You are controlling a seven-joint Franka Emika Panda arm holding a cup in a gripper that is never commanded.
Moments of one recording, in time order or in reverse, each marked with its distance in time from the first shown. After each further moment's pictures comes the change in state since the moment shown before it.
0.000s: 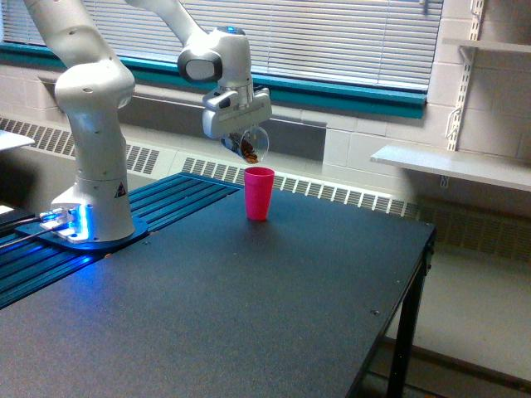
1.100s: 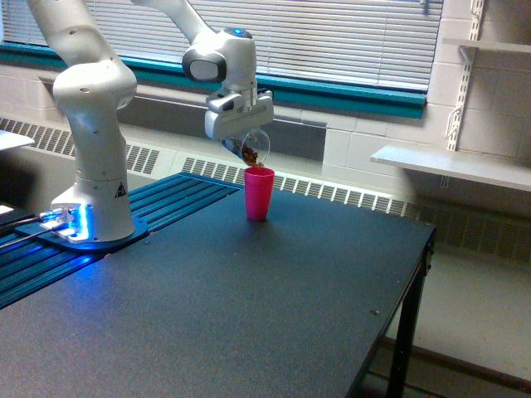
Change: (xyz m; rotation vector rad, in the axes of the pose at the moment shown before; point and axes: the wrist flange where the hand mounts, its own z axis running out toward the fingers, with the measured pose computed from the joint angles) arm 0.009 -0.010 0.003 -0.060 -0.024 -0.006
